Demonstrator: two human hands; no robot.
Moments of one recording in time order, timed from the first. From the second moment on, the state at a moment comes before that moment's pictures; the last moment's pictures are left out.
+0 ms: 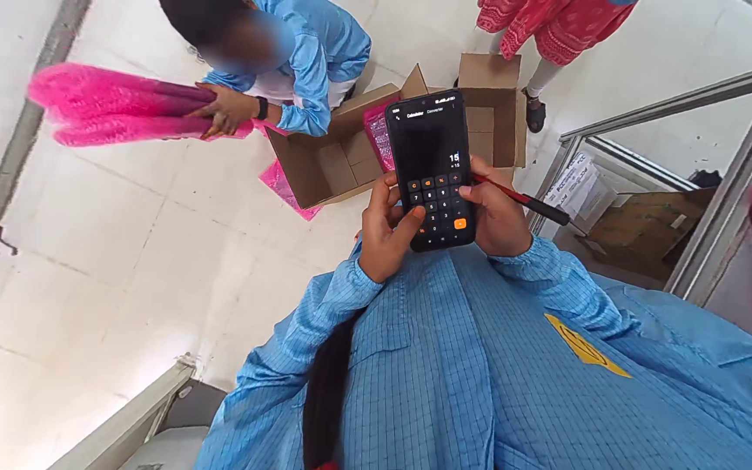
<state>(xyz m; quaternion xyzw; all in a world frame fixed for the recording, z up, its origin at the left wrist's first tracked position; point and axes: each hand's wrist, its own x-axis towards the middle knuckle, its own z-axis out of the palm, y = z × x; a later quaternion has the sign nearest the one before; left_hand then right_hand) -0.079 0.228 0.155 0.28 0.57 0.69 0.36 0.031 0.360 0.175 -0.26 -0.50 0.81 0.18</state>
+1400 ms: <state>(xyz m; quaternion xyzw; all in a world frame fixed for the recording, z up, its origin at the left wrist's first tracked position) -0.079 0.233 0.149 0.29 0.52 0.70 0.39 0.038 0.356 0.160 -0.20 -0.45 0.84 0.23</state>
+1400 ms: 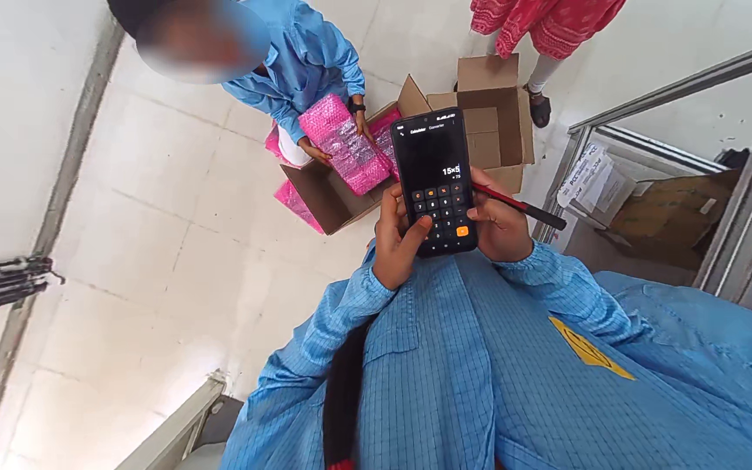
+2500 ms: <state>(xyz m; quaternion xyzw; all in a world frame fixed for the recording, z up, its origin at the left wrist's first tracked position) 0.008 0.301 0.109 0.25 0.14 0.59 0.75 0.220 0.400 0.140 -0.53 -0.50 0.44 0.53</state>
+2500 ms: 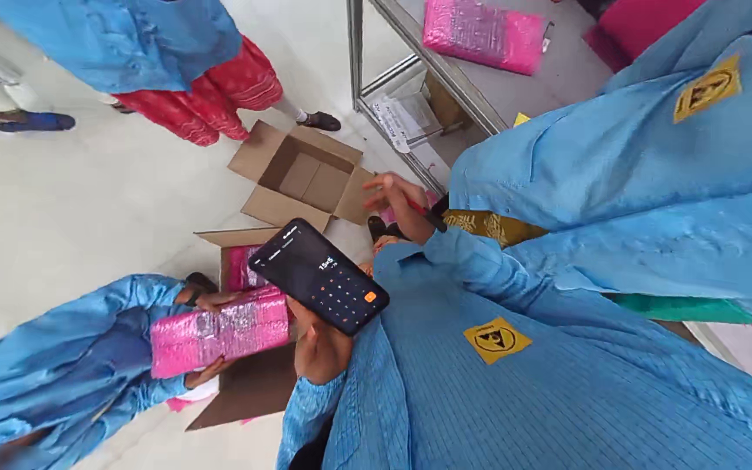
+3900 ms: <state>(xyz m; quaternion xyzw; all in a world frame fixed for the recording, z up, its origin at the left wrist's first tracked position) -0.025 0.276 0.110 0.06 0.27 0.83 0.49 0.152 0.498 0.101 -0.44 -0.57 0.56 0.41</state>
